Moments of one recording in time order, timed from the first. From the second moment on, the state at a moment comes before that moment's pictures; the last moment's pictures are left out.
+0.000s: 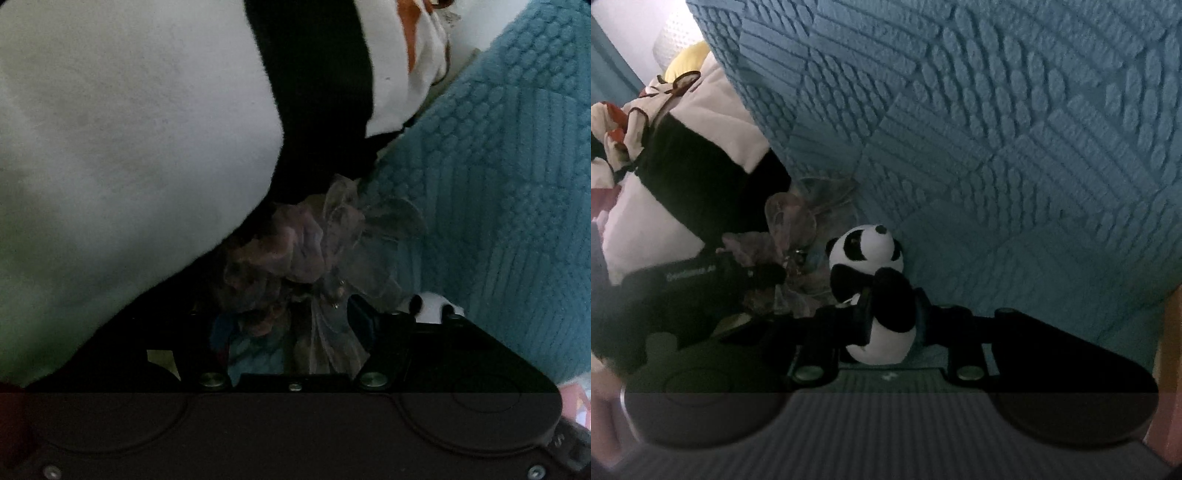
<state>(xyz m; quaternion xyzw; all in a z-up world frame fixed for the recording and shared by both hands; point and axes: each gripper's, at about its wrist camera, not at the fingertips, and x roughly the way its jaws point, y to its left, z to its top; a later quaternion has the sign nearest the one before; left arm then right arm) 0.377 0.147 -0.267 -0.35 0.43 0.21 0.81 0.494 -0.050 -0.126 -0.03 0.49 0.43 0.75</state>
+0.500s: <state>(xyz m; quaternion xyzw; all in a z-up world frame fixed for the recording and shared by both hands) 0.384 0.148 -0.263 -0.32 0.43 0.20 0.82 0.497 -0.054 -0.129 -0.04 0.49 0.44 0.75</state>
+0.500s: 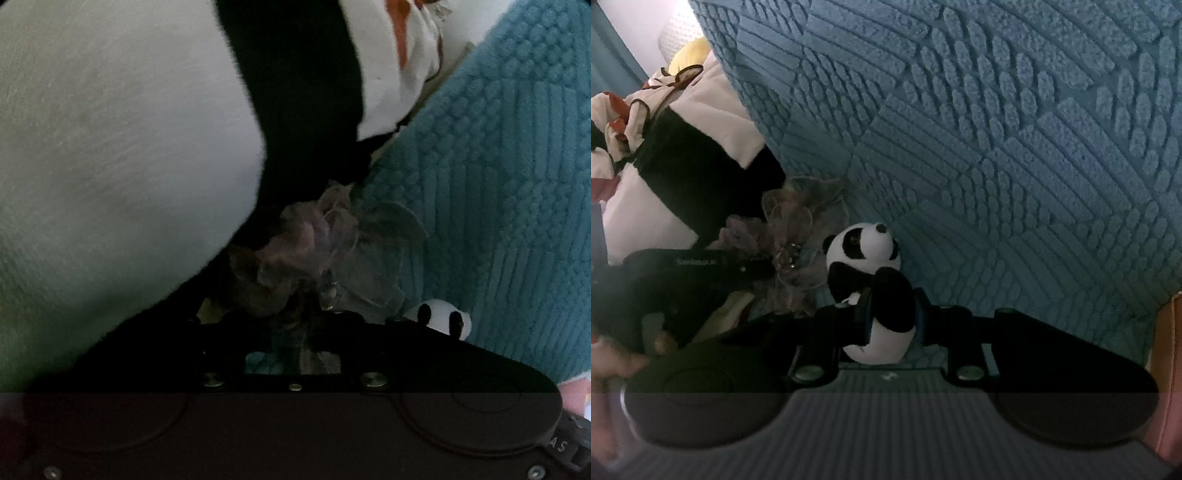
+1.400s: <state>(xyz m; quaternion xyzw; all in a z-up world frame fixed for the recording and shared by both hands) 0.301 0.083 -0.222 -0.32 0.43 0.10 0.84 0.427 -0.148 -0.108 0.00 0.48 0.34 0.81</state>
